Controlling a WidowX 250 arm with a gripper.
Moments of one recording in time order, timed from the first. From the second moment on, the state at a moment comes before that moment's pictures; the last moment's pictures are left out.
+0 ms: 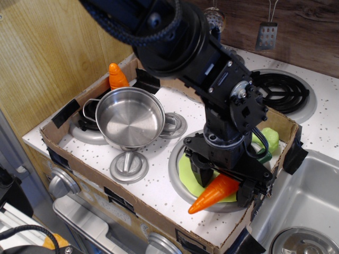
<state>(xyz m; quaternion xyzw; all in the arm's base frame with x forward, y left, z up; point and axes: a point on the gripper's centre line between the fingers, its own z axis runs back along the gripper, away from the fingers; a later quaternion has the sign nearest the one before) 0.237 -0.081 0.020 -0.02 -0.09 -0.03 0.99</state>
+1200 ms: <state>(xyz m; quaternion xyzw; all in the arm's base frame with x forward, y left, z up) 0.219 -0.064 0.064 0.00 -0.09 0.22 0.97</state>
